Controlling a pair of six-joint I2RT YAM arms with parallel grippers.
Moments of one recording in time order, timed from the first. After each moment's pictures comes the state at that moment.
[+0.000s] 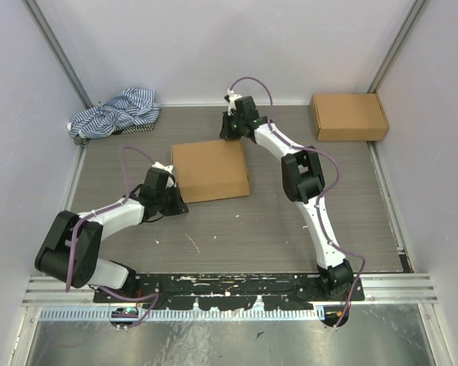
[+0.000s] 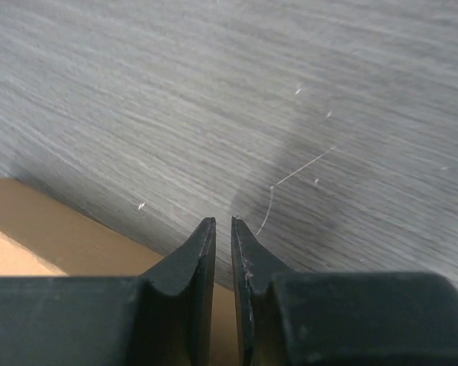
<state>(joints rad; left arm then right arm) -0.40 1.39 0.58 -0.07 0.20 -0.51 0.44 2.54 2.20 -0.28 -0.24 0.23</state>
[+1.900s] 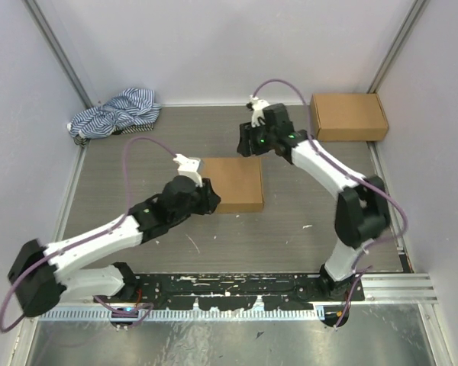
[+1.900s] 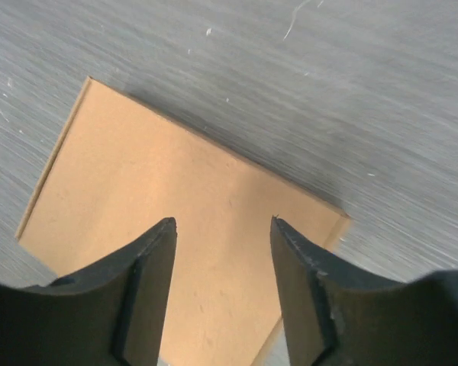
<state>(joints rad) -0.91 1.22 0.73 -0.06 -0.21 -0.62 0.45 1.83 1.48 -0.36 -0.26 0.14</state>
